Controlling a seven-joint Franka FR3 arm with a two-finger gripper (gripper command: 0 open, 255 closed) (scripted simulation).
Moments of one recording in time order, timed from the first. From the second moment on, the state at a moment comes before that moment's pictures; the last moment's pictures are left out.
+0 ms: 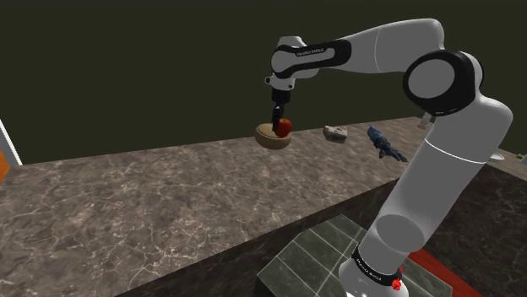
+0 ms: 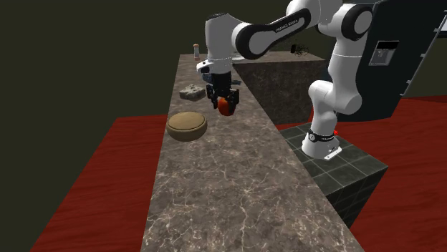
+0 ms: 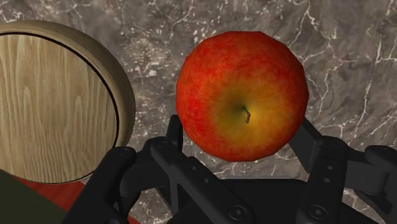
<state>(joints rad) -0.01 -0.01 -0.14 -1.91 -0.01 1.83 -0.68</state>
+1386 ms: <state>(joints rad) -0.21 0.66 -0.20 -0.98 0.10 1.58 -0.90</state>
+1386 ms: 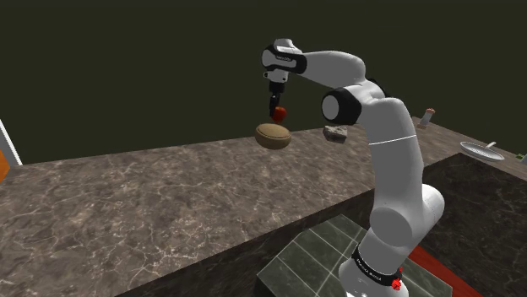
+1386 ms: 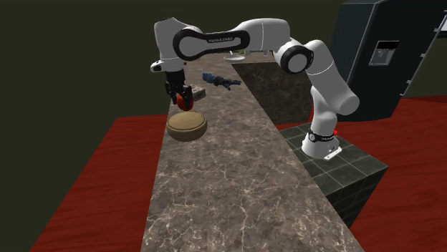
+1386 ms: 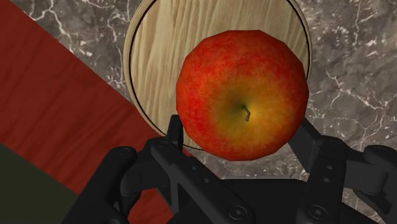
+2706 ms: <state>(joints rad) -0.20 0.65 -0.20 -1.14 0.10 1.71 -0.90</state>
